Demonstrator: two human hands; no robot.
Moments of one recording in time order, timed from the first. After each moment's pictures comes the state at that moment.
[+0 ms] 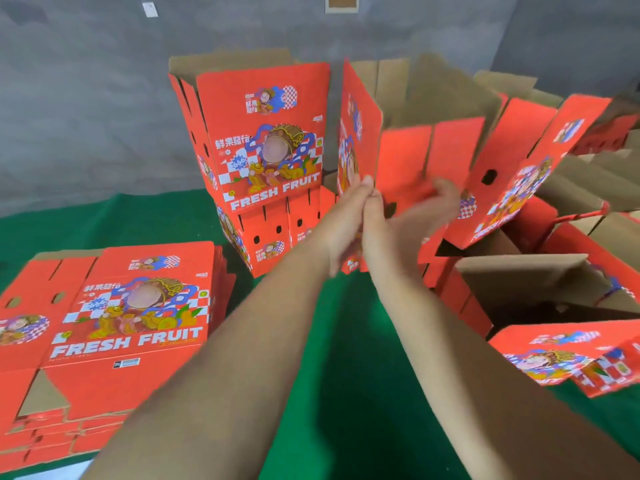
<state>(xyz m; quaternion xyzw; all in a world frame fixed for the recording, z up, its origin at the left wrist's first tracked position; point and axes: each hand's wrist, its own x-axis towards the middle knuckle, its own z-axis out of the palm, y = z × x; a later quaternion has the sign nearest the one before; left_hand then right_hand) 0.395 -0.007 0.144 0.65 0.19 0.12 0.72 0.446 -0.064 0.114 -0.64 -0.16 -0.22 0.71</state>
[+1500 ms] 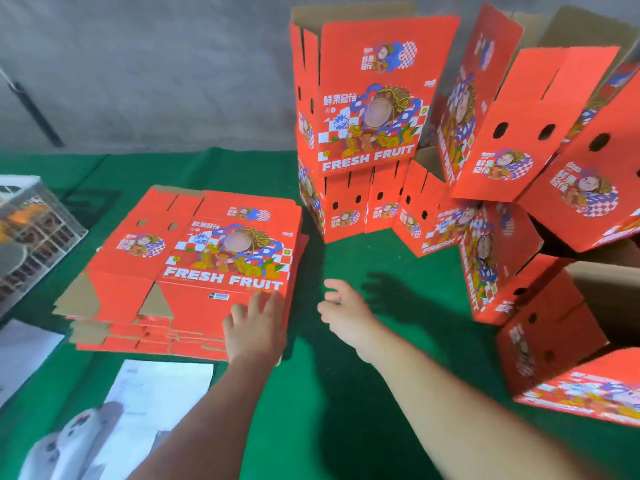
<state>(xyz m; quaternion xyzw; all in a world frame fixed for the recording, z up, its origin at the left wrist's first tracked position) 0.142 0.067 -0.082 0.83 0.56 0.00 0.06 0.299 -0.022 -0.027 -0.73 -0.30 0.46 0.42</state>
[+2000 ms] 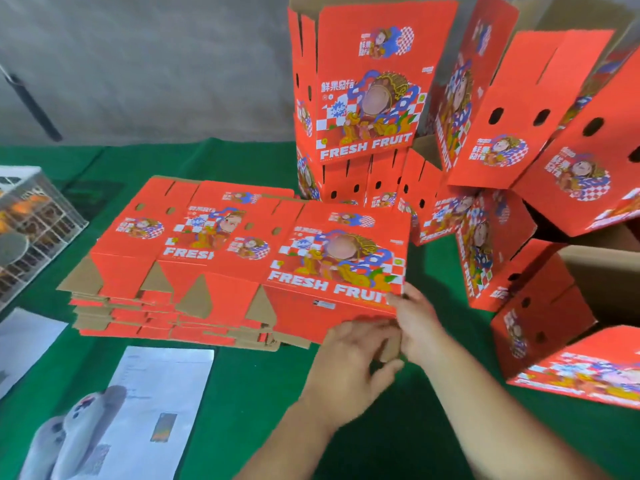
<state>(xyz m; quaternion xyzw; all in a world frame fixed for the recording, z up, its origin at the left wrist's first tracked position) 0.187 -0.073 -0.039 0.93 0.23 0.19 0.22 0.354 -0.091 -0.036 -0.68 -0.02 0.43 0.59</state>
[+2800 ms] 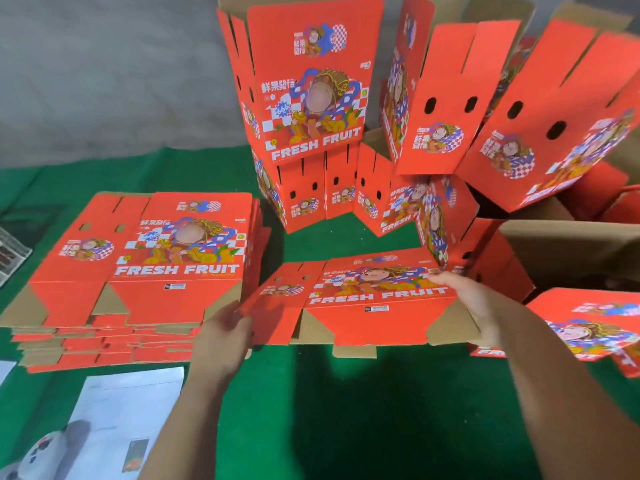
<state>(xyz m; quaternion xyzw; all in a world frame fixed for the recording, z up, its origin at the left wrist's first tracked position) 0.124 0.012 -0.031 0.67 0.53 0.21 0.47 0.476 -0.197 -0.011 -0.69 -0.01 0.51 0.51</state>
